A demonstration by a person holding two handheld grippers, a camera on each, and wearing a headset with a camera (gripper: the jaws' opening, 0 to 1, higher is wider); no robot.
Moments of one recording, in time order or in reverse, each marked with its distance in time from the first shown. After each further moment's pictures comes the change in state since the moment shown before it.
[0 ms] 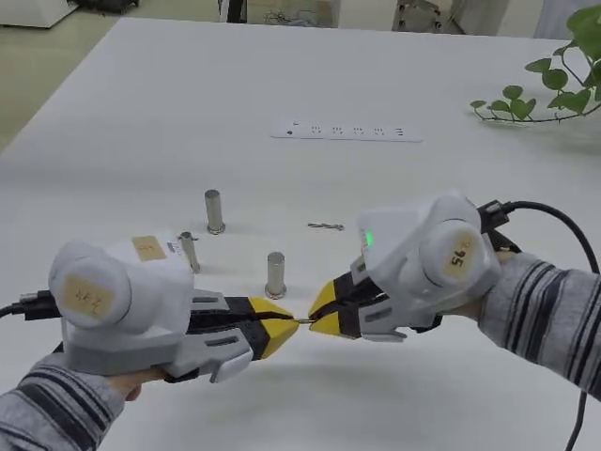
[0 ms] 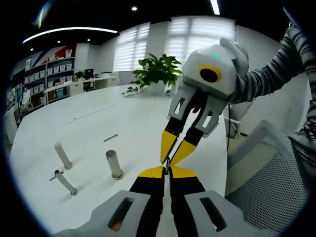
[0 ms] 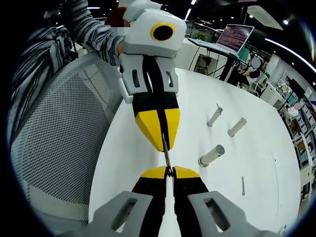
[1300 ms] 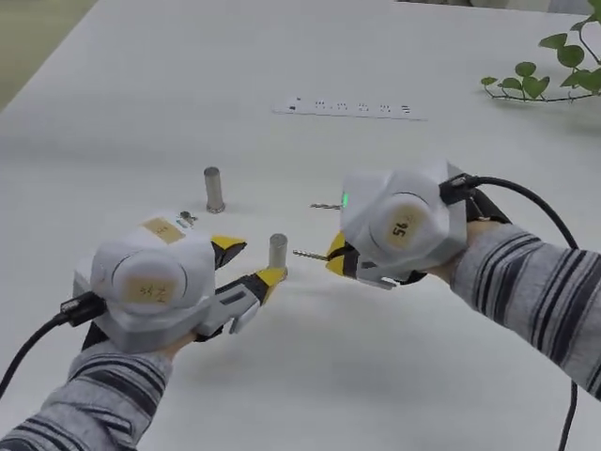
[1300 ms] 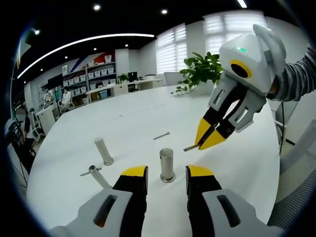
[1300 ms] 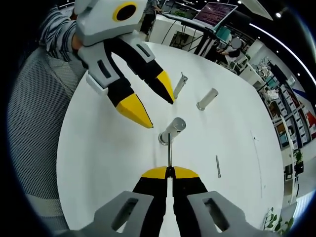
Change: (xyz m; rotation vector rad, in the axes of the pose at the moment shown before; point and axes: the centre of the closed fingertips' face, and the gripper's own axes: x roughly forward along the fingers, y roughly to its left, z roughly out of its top) left arm 0.012 0.086 -0.011 -0.031 -0.022 0.440; right arm 0.010 -0.069 -0.044 0.061 0.217 -0.217
